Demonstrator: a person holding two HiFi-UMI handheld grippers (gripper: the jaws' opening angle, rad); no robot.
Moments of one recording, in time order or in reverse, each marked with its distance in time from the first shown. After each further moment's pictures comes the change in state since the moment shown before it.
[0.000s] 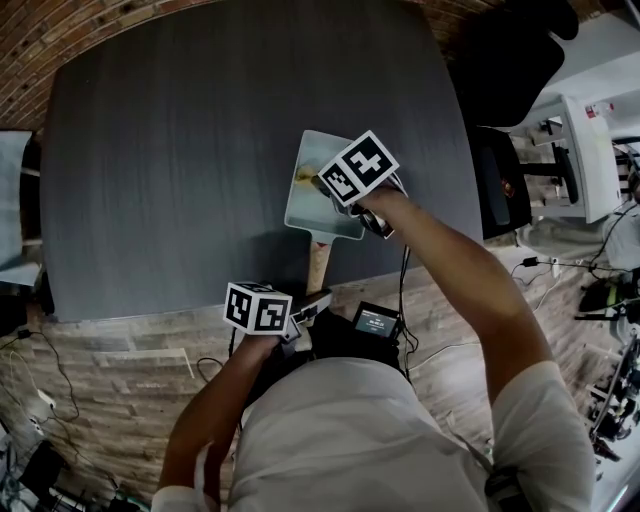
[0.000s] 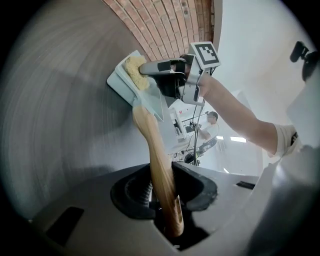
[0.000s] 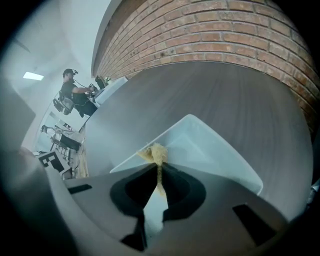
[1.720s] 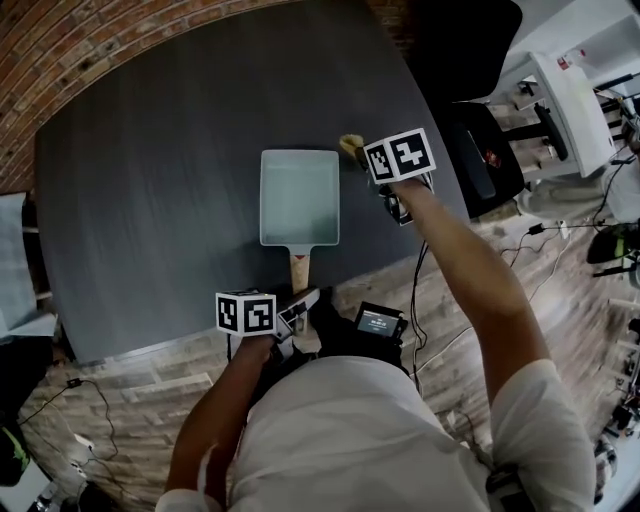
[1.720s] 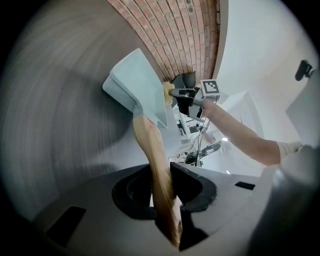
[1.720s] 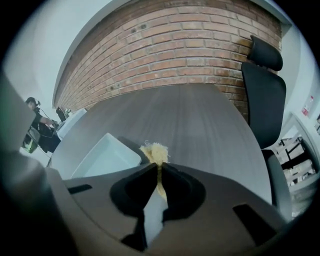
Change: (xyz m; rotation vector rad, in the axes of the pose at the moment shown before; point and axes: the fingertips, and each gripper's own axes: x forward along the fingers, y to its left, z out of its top) left arm 0.007 0.004 0.018 -0.037 0.009 0.041; right arm -0.100 -0.147 -0.056 0.352 -0.283 -0.338
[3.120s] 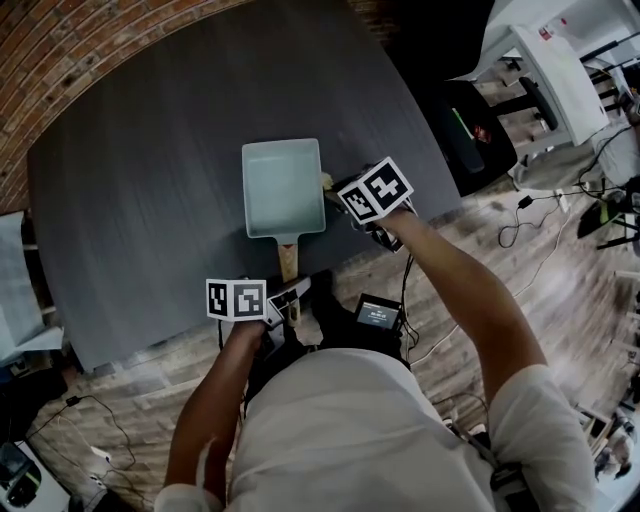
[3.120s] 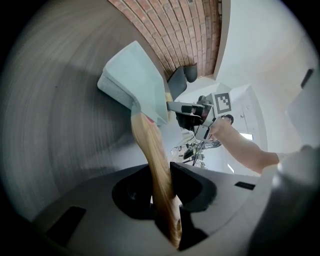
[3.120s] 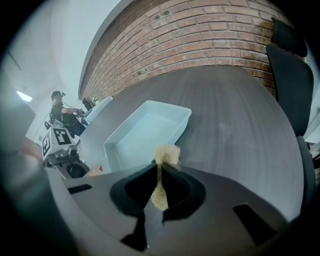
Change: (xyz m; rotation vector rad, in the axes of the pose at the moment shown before) left arm 0.002 0.001 -0.006 0.010 0.085 0.024; right arm -0.010 0.082 -0.097 -0.106 0.125 0.259
